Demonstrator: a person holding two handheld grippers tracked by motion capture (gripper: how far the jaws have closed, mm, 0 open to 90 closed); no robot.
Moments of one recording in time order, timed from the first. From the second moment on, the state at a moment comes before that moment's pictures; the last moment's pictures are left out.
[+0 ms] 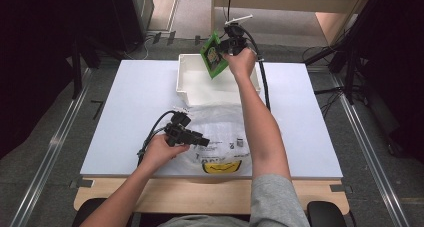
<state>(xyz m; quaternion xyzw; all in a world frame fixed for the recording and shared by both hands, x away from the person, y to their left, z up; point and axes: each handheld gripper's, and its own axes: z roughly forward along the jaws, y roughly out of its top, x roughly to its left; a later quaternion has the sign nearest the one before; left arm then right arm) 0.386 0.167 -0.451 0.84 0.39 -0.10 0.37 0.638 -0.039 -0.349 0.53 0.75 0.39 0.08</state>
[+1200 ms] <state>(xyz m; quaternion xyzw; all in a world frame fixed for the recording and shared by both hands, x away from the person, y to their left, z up) 0.387 0.167 -0.453 0.84 0.39 -0.10 0.35 0.621 -0.044 -0.376 0.51 0.77 0.36 0.09</state>
